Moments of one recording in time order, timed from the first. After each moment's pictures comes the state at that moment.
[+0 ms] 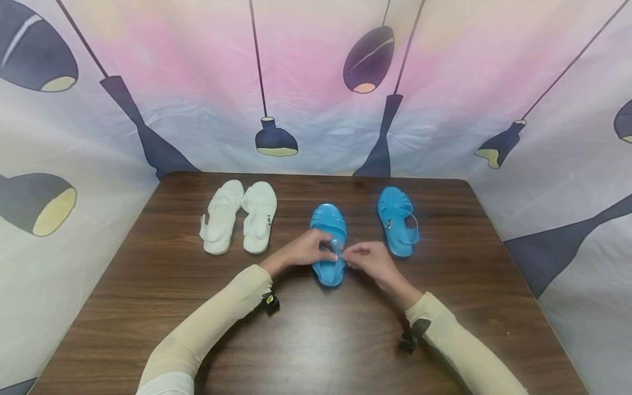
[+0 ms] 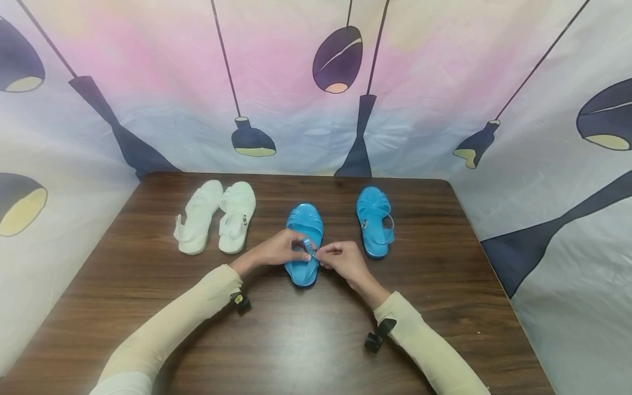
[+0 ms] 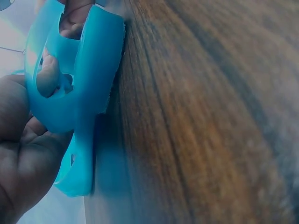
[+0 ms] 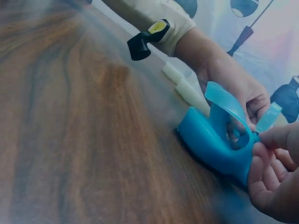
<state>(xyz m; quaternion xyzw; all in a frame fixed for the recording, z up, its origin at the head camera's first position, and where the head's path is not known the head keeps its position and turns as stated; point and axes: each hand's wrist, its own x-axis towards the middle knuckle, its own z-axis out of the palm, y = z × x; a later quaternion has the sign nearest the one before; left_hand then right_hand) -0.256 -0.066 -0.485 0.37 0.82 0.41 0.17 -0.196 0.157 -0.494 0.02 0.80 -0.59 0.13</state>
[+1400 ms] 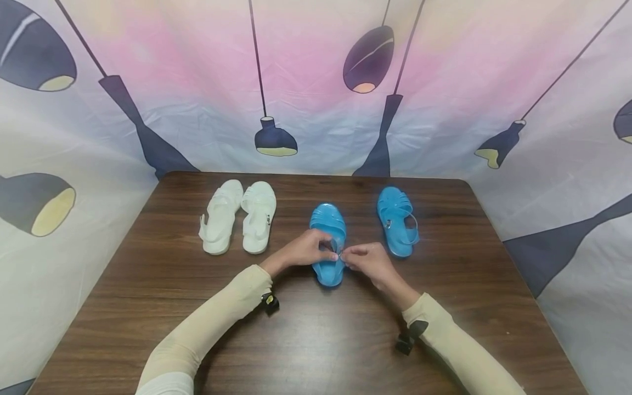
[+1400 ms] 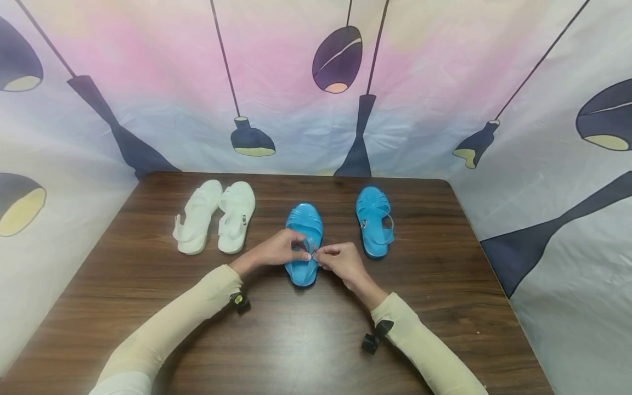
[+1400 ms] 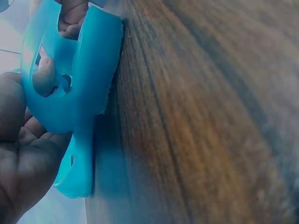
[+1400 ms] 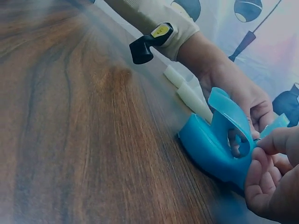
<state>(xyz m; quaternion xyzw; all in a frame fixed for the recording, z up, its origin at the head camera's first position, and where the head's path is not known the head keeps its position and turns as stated) -0.256 -0.065 -0.485 0.38 0.82 0.41 0.16 -0.194 0.150 -0.487 0.06 0.78 -0.60 0.14</state>
